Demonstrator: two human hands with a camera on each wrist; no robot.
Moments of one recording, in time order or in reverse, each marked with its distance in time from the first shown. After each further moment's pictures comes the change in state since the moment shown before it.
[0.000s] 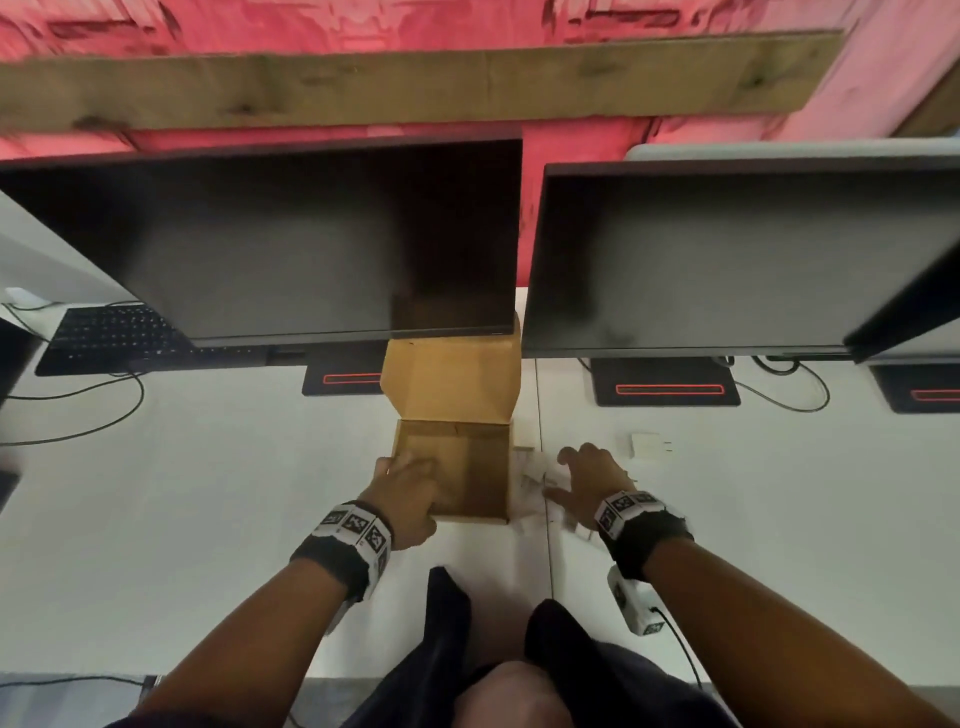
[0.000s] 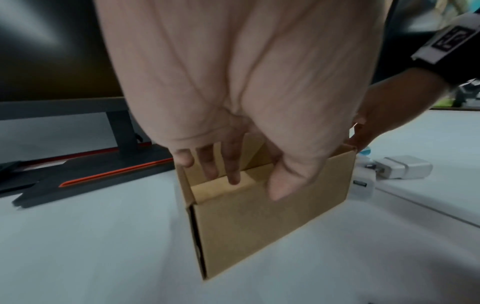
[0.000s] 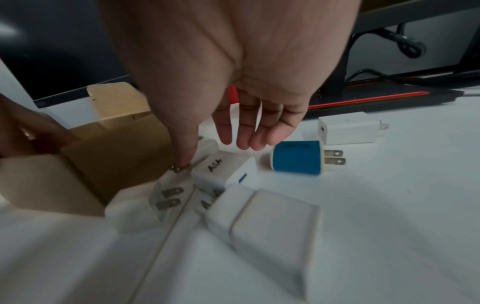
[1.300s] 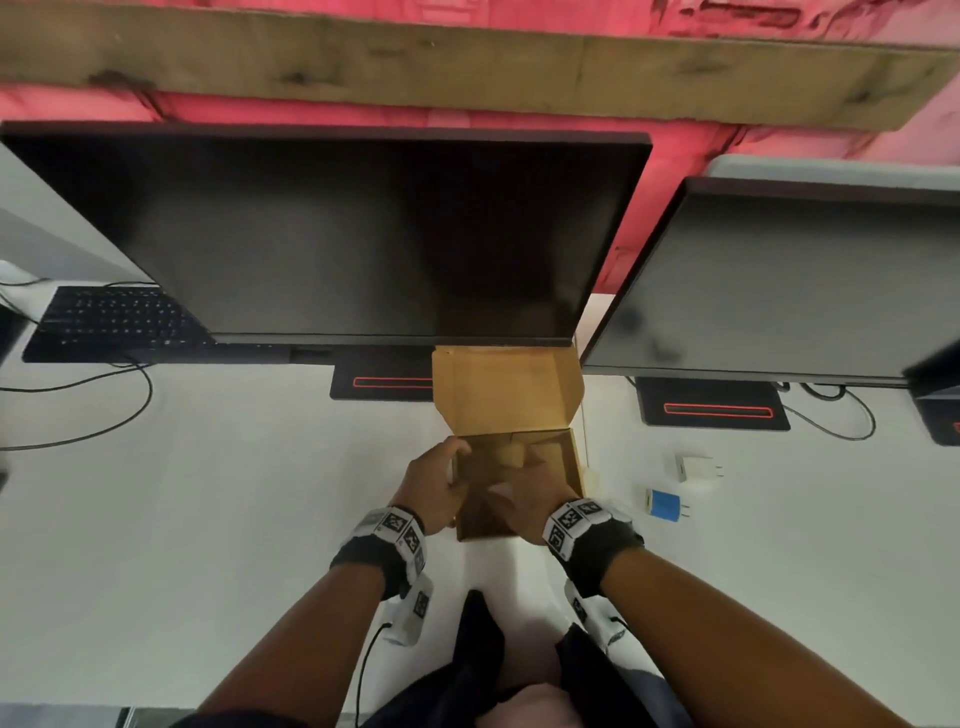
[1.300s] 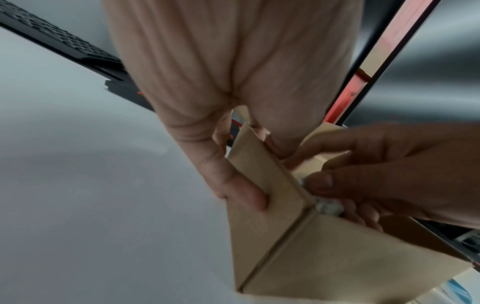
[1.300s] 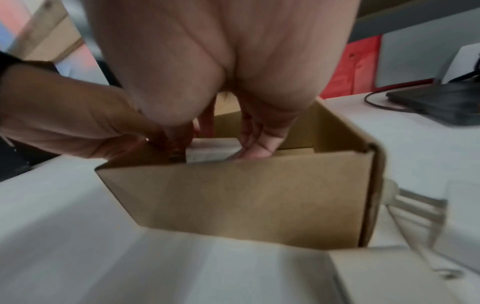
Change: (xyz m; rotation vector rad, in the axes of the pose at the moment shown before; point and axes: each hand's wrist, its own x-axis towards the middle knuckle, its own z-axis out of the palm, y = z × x) left_hand 0.031 -0.049 0.007 -0.853 0.278 -0.227; right_hand 0.033 -0.134 0.022 -0.029 -0.138 -0.221
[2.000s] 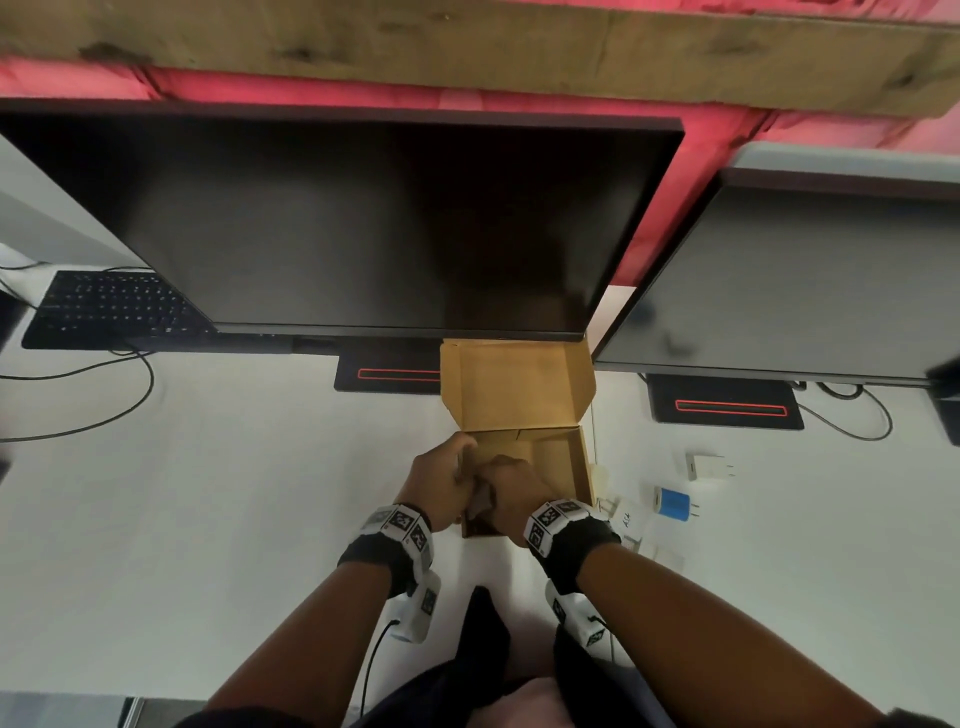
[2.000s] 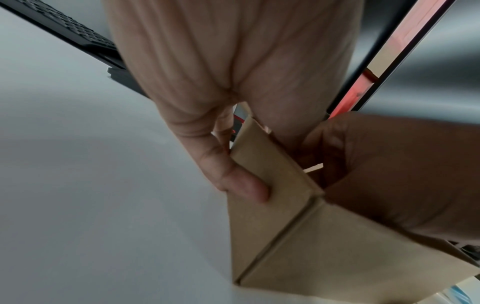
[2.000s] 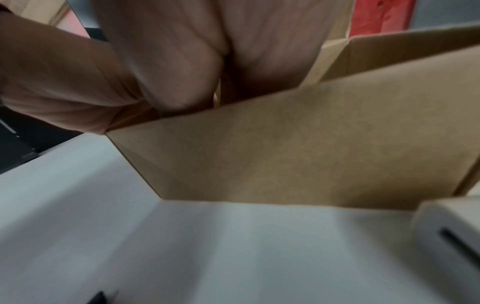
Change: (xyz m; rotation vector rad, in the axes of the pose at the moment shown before) left_hand 0.002 0.002 0.002 -0.026 0.002 0.028; right_hand 0.006 -0.025 0.000 0.188 0.015 -0.070
